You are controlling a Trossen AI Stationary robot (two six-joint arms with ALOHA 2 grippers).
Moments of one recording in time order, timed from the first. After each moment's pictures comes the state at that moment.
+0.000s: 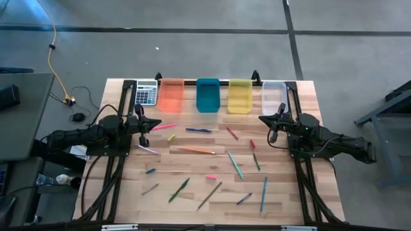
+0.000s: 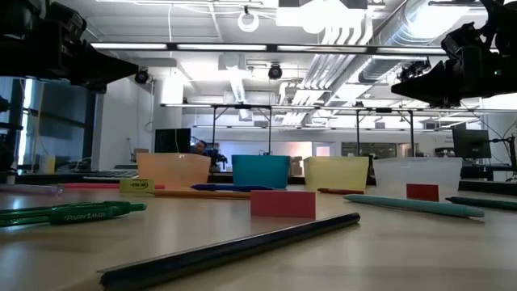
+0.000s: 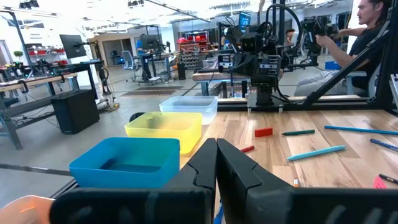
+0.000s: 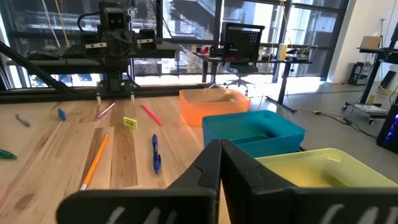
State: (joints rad) left arm 0.24 0.00 0.01 0.03 -0.13 0.11; right arm -0.29 0.04 0.01 0.02 0.04 -0.07
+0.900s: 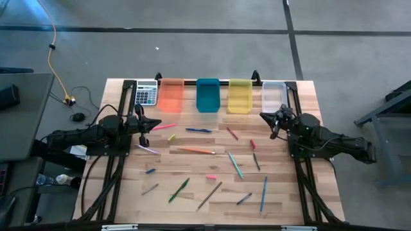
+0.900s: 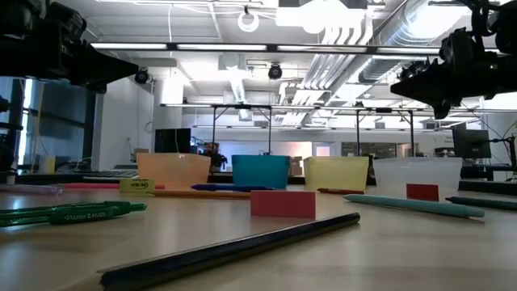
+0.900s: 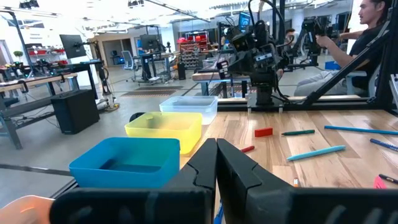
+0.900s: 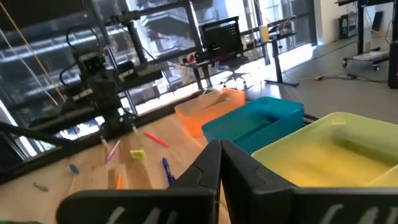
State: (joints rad) left arm 0.24 0.00 0.01 0.03 -0.13 0.11; right arm -0.29 0.04 0.01 0.05 0.12 0.27
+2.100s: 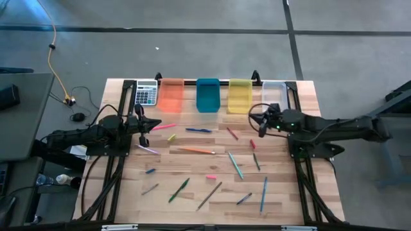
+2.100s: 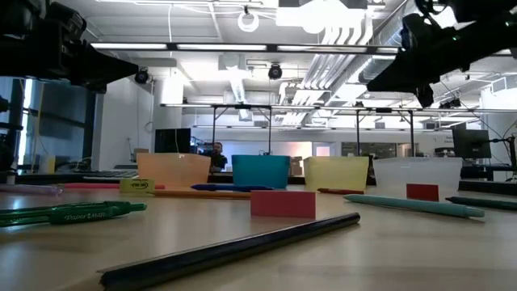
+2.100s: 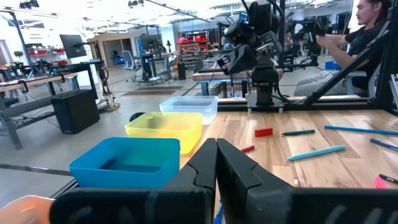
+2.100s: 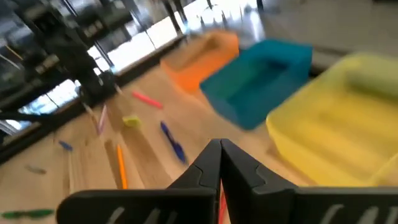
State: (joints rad) left arm 0.24 0.00 0.01 0.03 -0.13 0.11; right arm -0.09 0.67 0.36 -0.04 0.32 0.50
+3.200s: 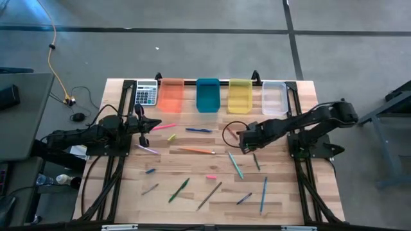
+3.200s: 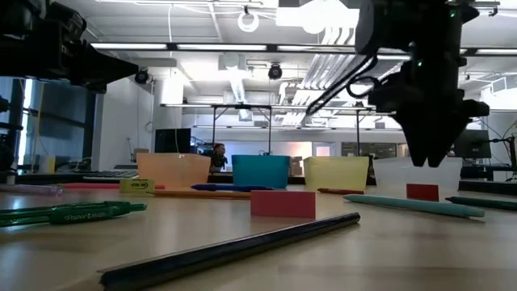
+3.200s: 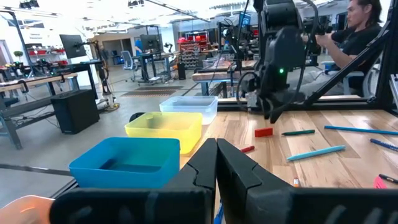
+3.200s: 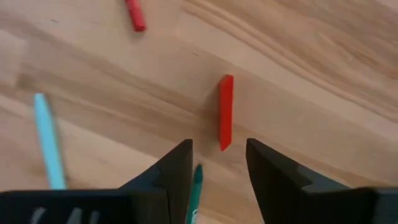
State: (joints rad) left arm 0.24 0.00 0.01 0.03 -0.13 0.11; right arm 0.10 1.48 0.86 -0.88 0.10 1.23
